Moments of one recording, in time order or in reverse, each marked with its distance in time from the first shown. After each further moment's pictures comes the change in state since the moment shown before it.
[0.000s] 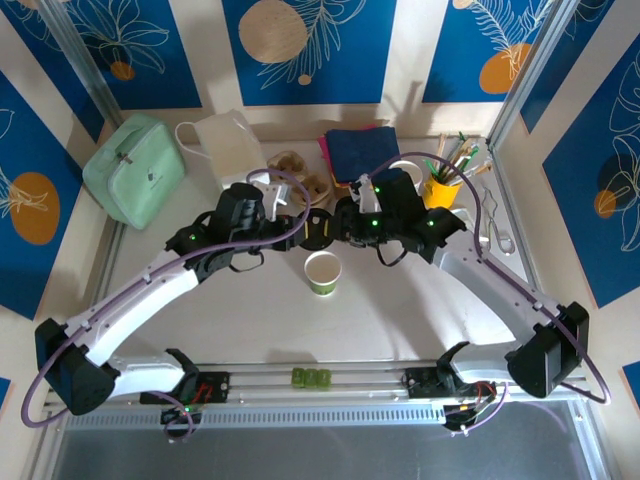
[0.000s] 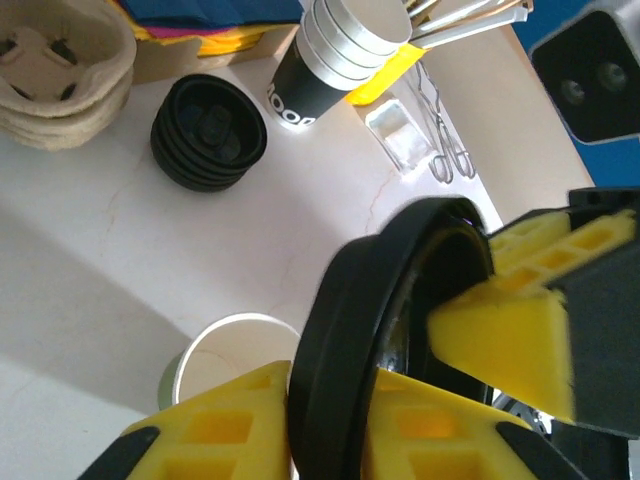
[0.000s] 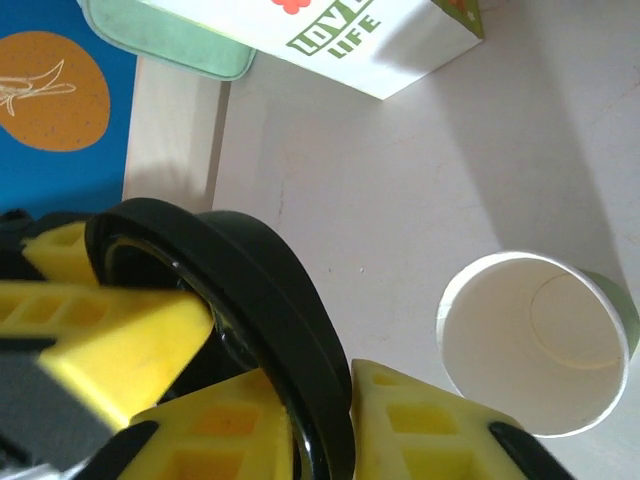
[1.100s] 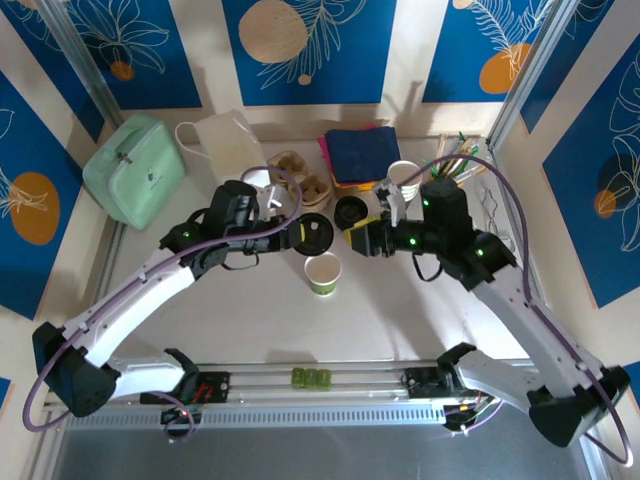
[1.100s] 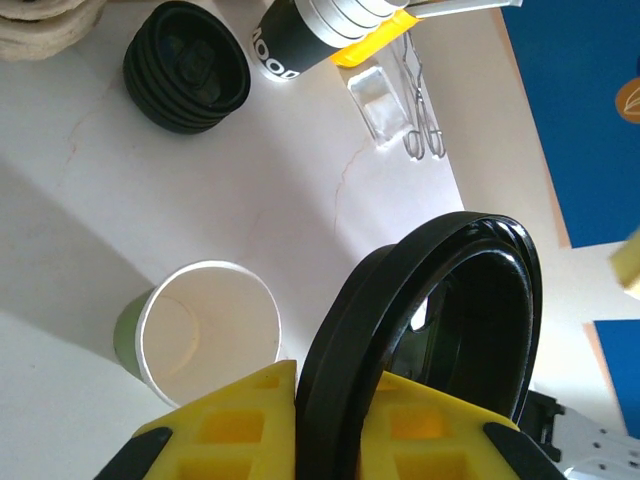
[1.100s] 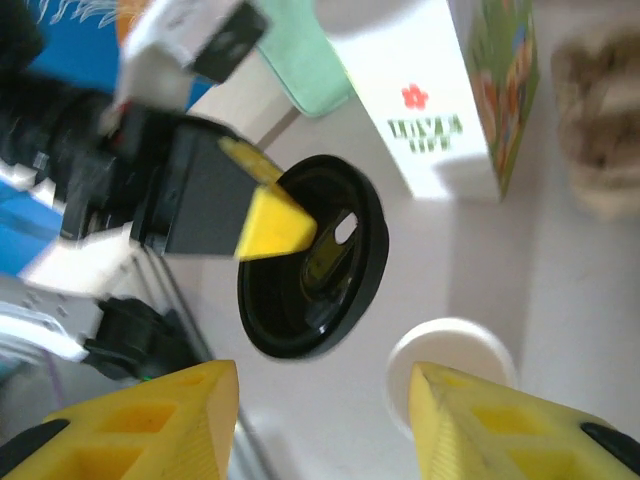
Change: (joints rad) left arm 0.070 -0.008 0.022 -0.089 0.146 -0.122; right arm -0.092 -0.320 -0.117 0.037 -0.096 -0.585
